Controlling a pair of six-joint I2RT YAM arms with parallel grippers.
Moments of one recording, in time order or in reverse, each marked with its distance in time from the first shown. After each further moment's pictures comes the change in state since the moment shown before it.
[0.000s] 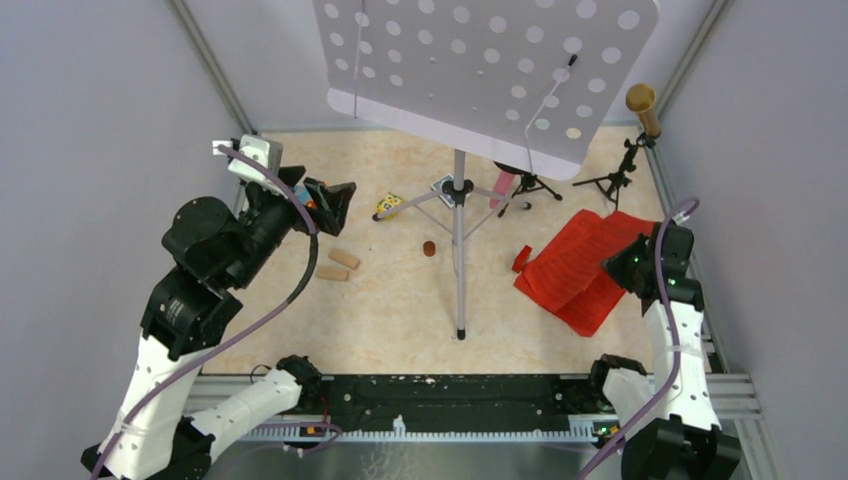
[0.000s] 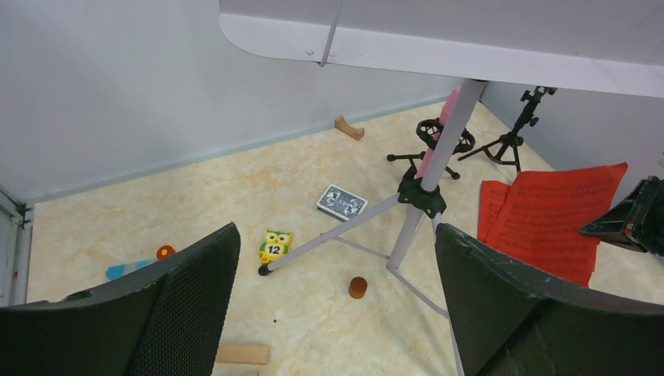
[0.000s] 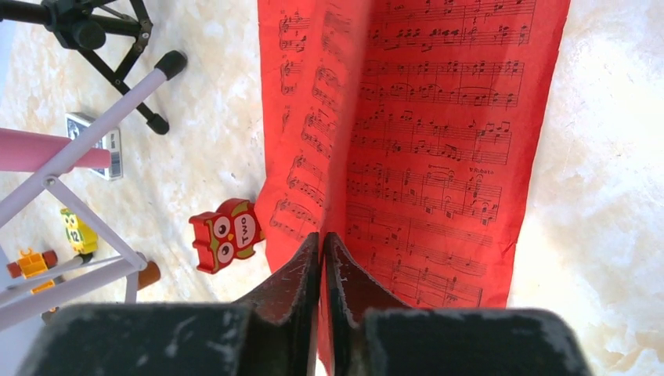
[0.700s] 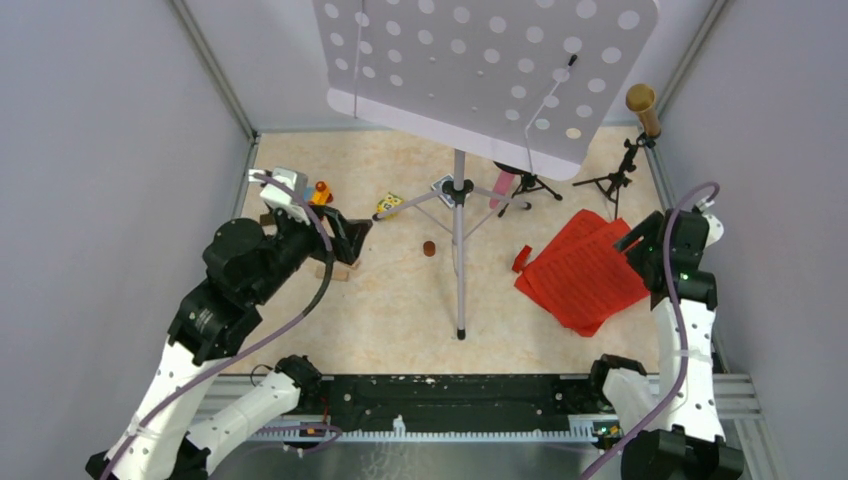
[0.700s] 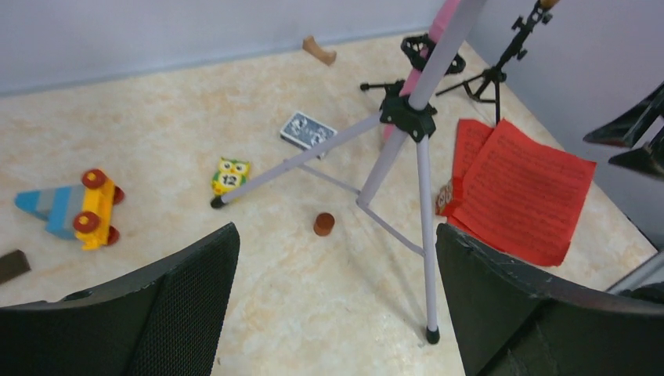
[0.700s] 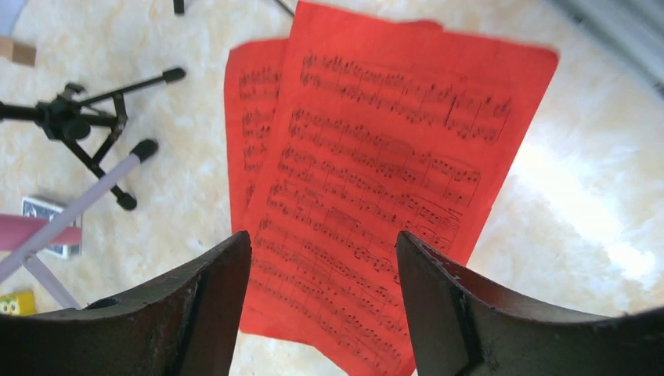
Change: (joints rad) left arm 0.000 -0.117 -0.250 0.007 0.052 -0.117; right arm 0.000 -0.003 0.126 -0.073 0.231 -0.072
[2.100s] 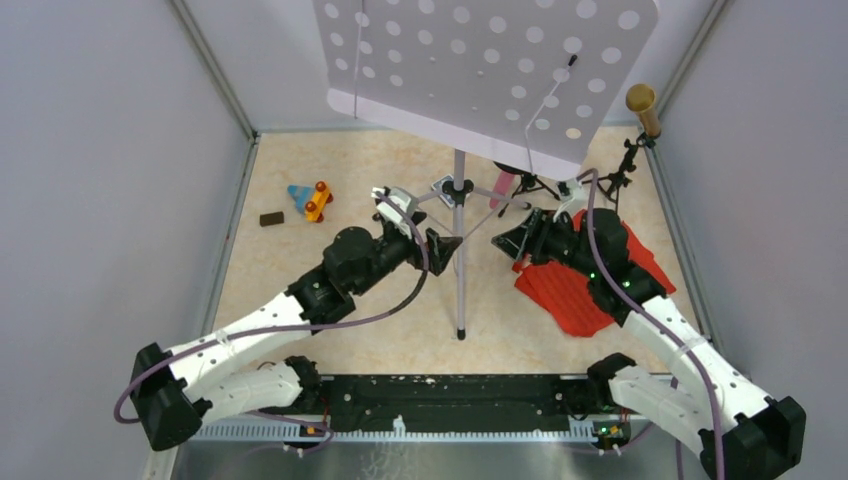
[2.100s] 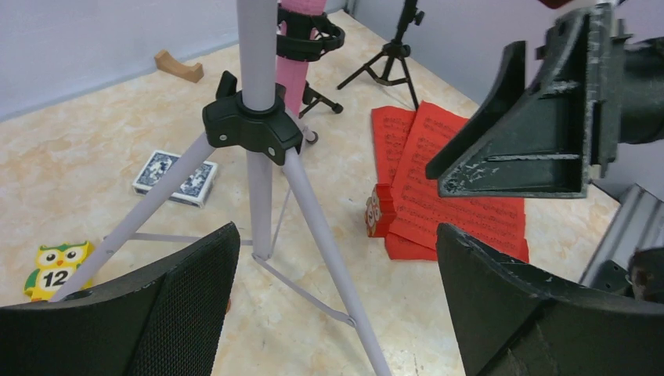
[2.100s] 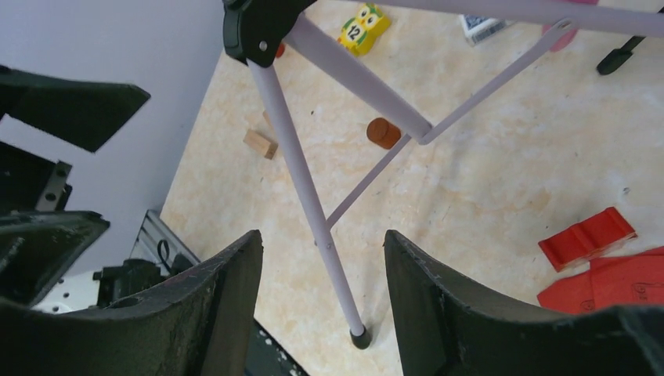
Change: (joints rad) left arm -0.275 0.272 -0.426 0.782 0.018 0.026; right arm 0.717 0.037 -0.091 0.554 -0.413 0.006
